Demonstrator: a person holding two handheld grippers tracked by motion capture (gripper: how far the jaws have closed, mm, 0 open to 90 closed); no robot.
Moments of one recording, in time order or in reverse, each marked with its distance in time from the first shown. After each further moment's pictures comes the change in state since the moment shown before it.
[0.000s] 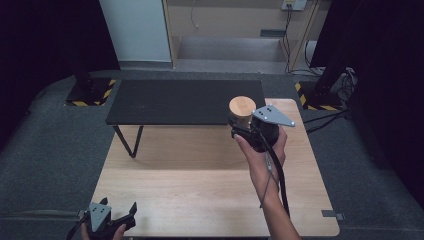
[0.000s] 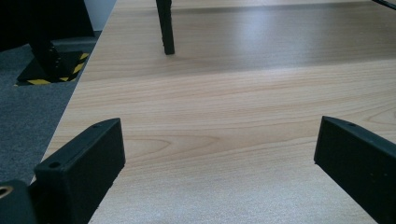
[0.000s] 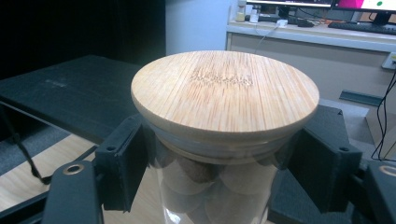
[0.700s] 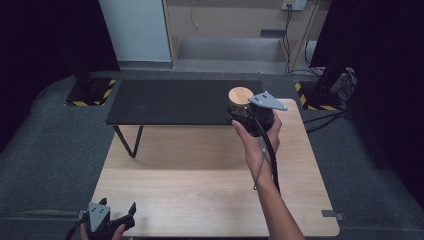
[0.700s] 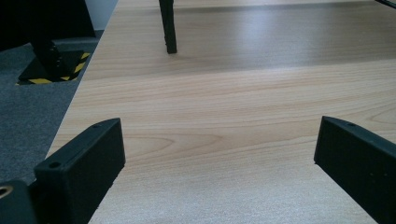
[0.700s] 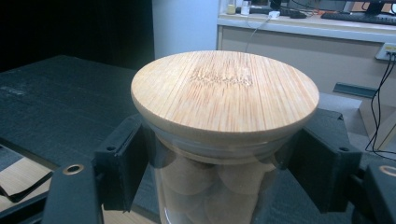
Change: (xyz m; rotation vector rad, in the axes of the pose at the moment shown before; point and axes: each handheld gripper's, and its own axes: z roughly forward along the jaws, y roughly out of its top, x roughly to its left) left arm 0.001 -0.001 -0.001 0.002 0.004 -0.003; right arm -0.012 0.008 0.042 0.029 -0.031 0.018
